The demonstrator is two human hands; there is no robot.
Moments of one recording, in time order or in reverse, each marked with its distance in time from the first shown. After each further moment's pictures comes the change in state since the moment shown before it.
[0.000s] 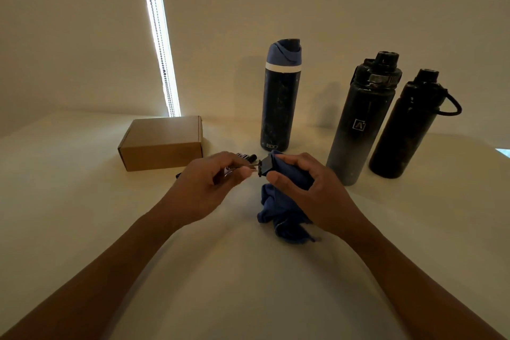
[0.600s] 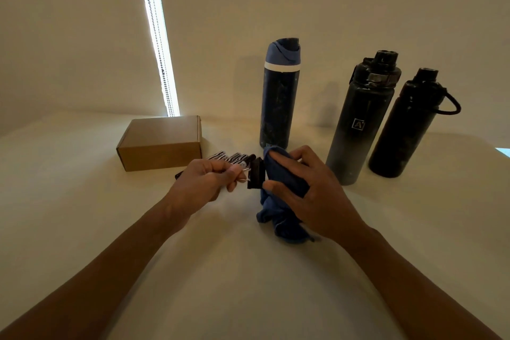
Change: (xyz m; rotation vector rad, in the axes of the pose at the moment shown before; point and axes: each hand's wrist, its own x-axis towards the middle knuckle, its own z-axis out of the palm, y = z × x) left_hand 0.000 0.011 0.003 -0.587 -0.043 -0.522; right_hand -0.002 0.004 0.002 -0.320 0.060 -0.208
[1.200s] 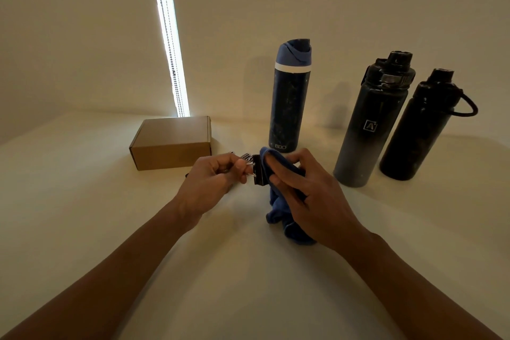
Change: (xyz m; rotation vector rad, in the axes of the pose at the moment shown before) left_hand -0.001 -0.001 0.000 -0.003 0.060 0.112; right_hand -0.003 -0.016 0.009 0.036 -0.014 -0.068
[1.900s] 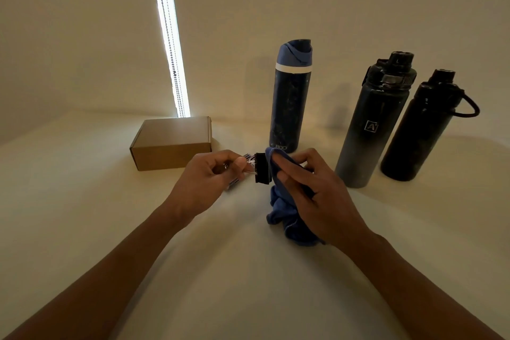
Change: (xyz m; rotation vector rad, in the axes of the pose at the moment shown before) left_hand 0.003 -0.001 -0.010 0.221 0.040 0.144; right_hand -0.003 -0.006 -0.012 -0.032 0.017 0.001
